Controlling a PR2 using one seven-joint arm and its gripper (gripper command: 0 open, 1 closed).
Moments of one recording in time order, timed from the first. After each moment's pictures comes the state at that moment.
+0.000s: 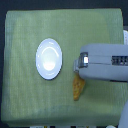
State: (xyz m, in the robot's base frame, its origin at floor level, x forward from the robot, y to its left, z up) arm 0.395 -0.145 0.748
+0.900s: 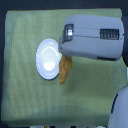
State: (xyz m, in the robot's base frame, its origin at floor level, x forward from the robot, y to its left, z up) arm 0.451 -0.060 0.871
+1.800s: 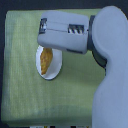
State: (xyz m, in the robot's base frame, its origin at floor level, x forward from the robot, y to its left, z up) arm 0.504 0.069 0.798
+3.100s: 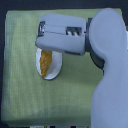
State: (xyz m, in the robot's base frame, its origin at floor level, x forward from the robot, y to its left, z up) arm 0.499 0.080 0.782
